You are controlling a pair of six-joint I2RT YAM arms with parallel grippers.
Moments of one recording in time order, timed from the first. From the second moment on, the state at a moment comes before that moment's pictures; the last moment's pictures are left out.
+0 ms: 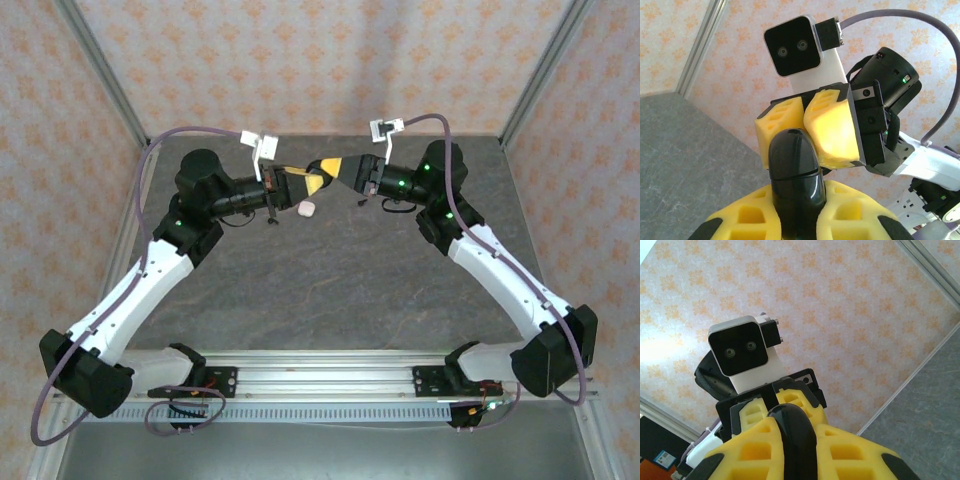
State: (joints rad) left arm -0.43 1.20 1.19 0.06 0.79 -0.60; right arm 0.50 1.29 1.21 0.23 -0.85 0.94
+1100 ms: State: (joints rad) left arm -0.44 1.24 1.22 -0.07 0.87 -0.57; right arm 0.51 1.18 1.21 -0.05 -0.74 0.65
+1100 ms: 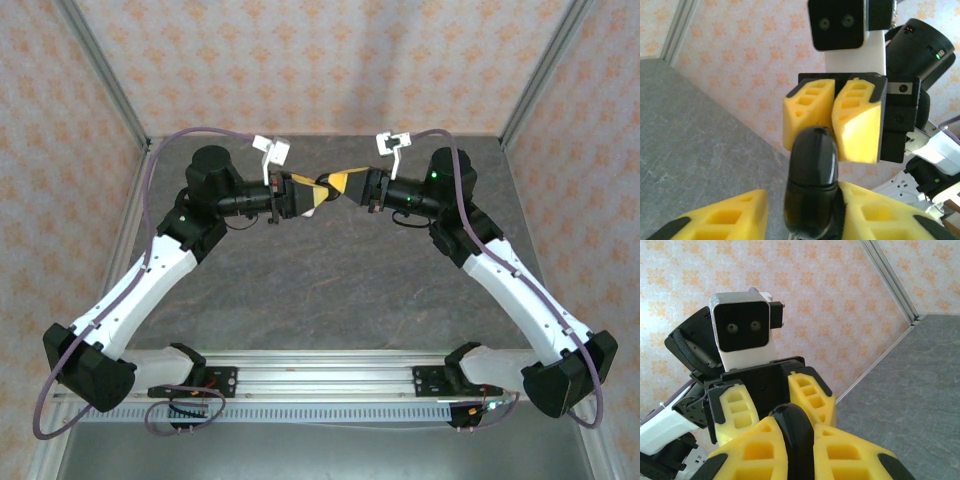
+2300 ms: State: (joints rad) left arm -0.46 1.04 1.08 -0.22 0.68 -0.15; right arm 0.52 1.24 1.25 -0.22 -0.67 0.65
